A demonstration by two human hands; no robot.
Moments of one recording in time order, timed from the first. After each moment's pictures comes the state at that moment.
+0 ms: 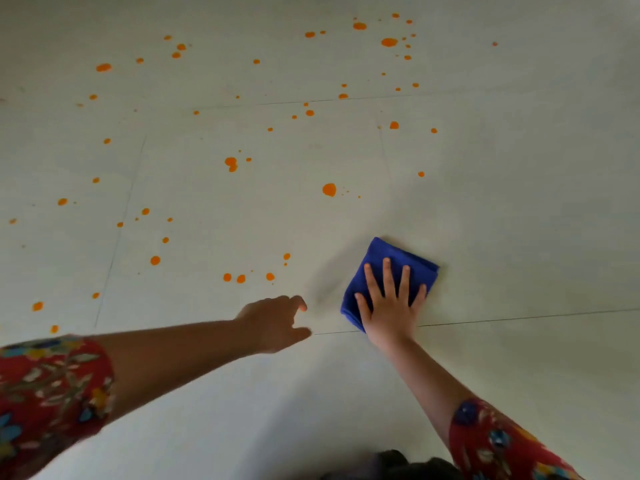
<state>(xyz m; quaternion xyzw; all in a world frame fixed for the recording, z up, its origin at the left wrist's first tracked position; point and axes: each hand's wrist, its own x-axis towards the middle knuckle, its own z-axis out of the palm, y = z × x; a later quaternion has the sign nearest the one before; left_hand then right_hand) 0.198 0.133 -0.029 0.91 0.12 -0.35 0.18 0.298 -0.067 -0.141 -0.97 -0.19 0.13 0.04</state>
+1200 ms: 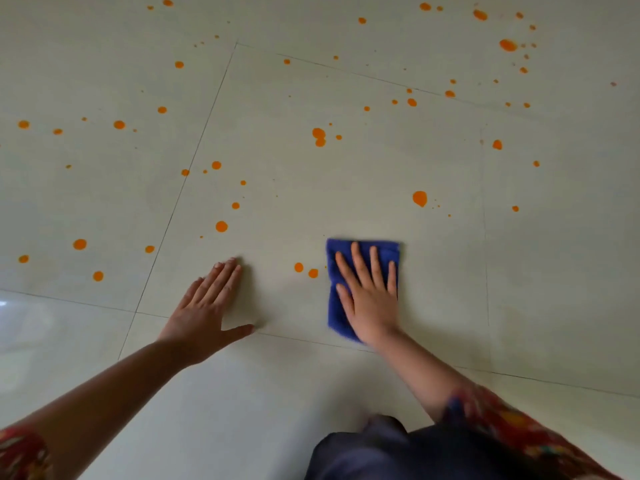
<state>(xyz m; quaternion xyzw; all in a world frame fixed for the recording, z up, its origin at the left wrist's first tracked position) 0.043 0.309 -0.121 0.95 0.21 -0.13 0.18 0.268 0.090 -0.152 -0.91 -0.42 0.06 -0.03</state>
